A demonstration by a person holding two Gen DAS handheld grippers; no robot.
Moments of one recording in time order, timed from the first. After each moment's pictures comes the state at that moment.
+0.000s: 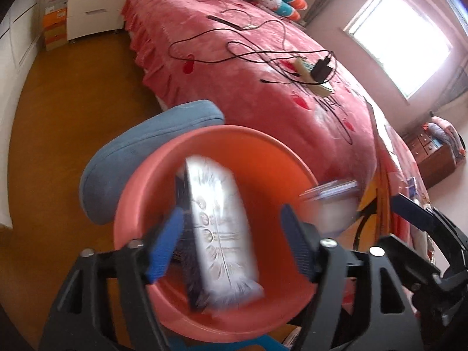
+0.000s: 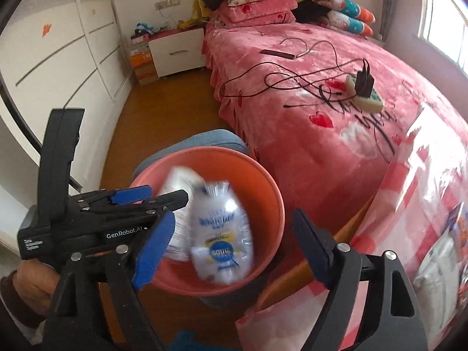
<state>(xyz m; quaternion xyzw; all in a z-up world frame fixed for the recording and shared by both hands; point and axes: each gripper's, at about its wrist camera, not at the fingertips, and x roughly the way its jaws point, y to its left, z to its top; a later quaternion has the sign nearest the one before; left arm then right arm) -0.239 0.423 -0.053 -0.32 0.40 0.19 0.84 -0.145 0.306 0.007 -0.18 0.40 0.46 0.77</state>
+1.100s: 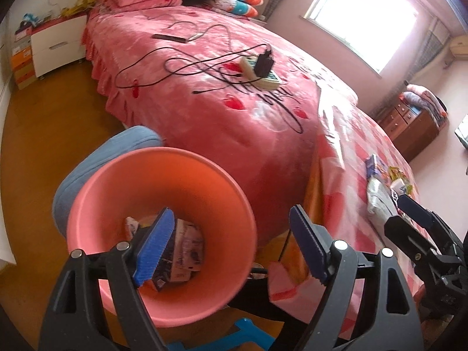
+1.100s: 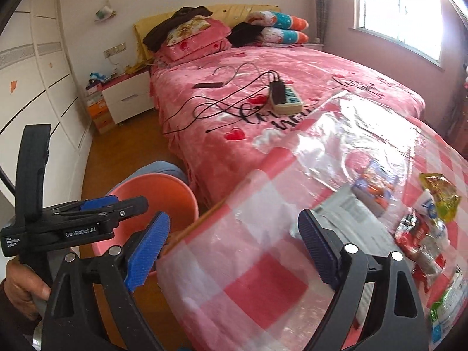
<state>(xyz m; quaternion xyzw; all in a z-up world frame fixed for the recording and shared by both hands) -0.203 0.347 0.007 -0.25 0.40 0.12 0.88 -0.126 0.173 0.049 -0.09 0.36 0.36 0.85</state>
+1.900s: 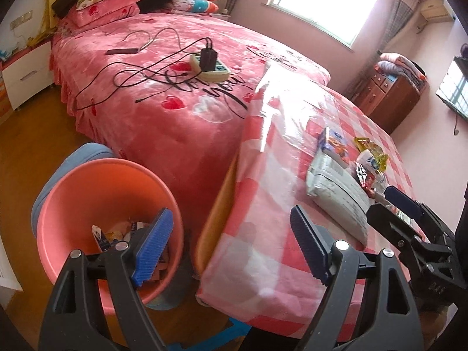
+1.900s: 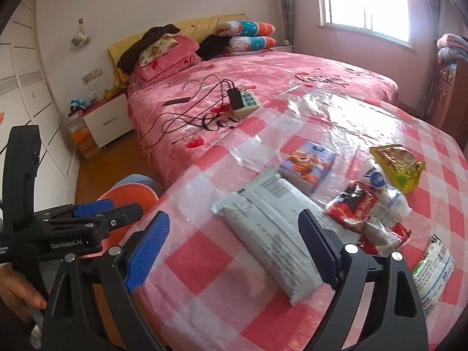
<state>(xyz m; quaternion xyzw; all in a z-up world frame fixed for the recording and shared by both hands) -0.176 0.263 0.035 -0.19 0.41 0.06 0.89 -0.116 0.089 0.056 -0.04 0.36 0.31 0.88</state>
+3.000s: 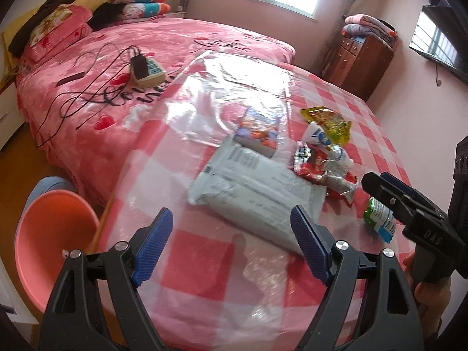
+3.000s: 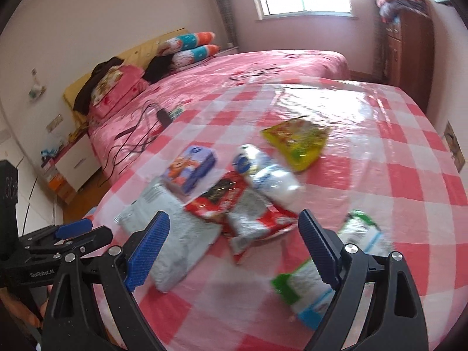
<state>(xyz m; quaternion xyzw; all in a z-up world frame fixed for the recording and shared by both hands) -0.122 0.151 0.050 -0.11 0.43 -0.01 0.90 -0.069 -0.052 0.041 0.07 0.38 0.21 0.90</state>
